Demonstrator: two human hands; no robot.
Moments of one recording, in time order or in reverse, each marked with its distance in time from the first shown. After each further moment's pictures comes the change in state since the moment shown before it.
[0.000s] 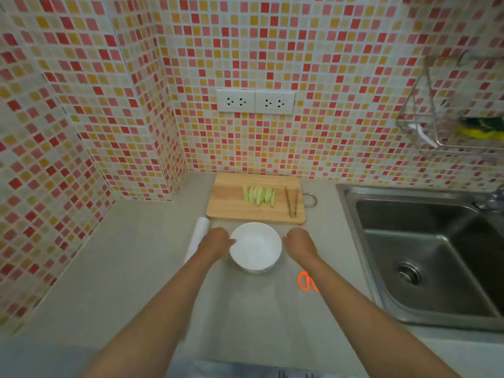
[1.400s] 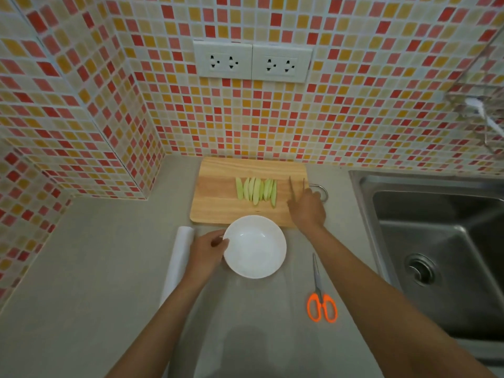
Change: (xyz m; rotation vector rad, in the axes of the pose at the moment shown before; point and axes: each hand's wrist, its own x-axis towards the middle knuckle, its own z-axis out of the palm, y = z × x) left_hand 0.050 -0.002 0.011 -0.676 0.109 -0.066; right_hand 0.157 -0.014 -0.006 -0.091 0.226 0.169
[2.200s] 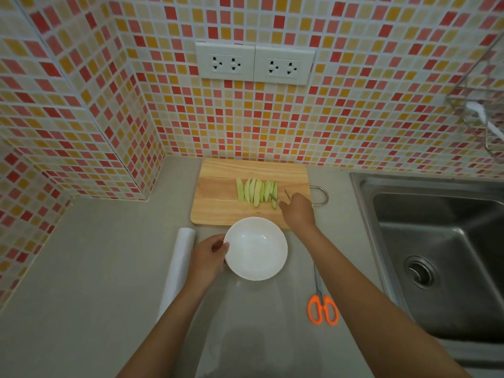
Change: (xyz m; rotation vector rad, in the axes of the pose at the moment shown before) left_hand -0.003 -0.006 0.003 -0.100 0.038 -0.015; right_hand -0.009 -0.017 0.005 0.224 -0.106 -0.023
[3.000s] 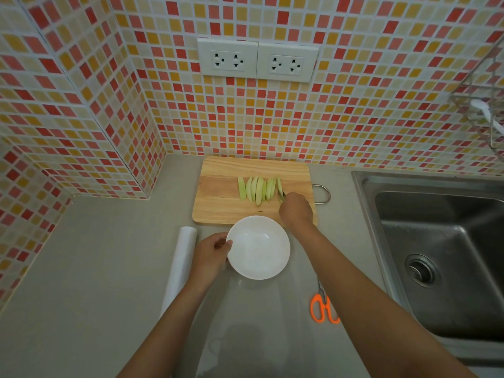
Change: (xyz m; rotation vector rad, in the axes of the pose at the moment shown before) left_hand 0.001 0.005 -0.002 0.001 -0.032 -0.038; right_hand -0.001 -0.012 0.008 -0.305 -0.024 -0.033
